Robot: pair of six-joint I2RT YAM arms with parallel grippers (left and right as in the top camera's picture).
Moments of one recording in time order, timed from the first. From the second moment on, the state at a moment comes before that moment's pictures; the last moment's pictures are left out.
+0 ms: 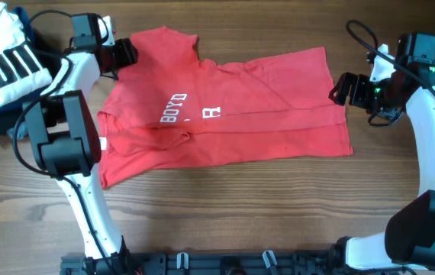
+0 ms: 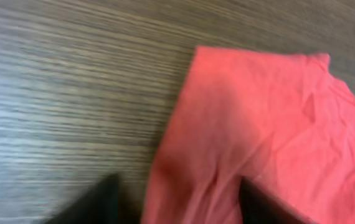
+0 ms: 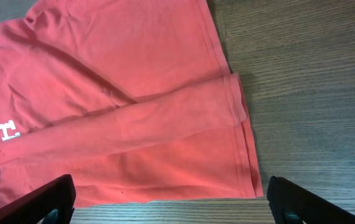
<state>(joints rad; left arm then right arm) 0.11 2.33 1.72 -0.36 0.28 -0.19 -0.20 1.63 1.39 -1.03 -0.25 0.05</state>
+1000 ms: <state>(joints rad) 0.07 2.34 1.76 -0.47 0.19 -0.18 -0.20 1.63 1.39 -1.03 -0.25 0.05</state>
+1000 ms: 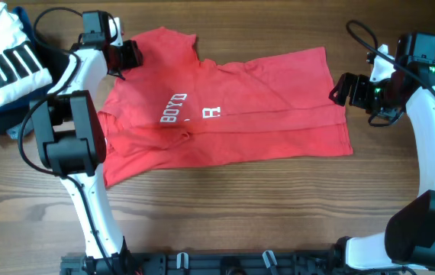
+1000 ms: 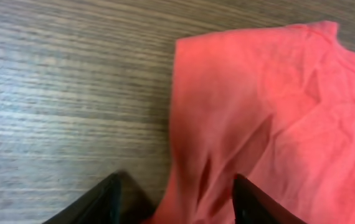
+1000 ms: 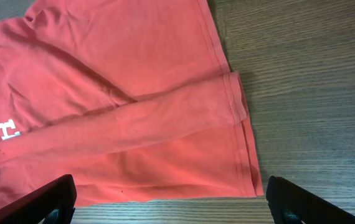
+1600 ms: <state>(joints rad) 0.05 2.34 1.77 -0.55 0.14 -0.16 -0.20 1.63 1.39 -0.98 -0.25 0.05</state>
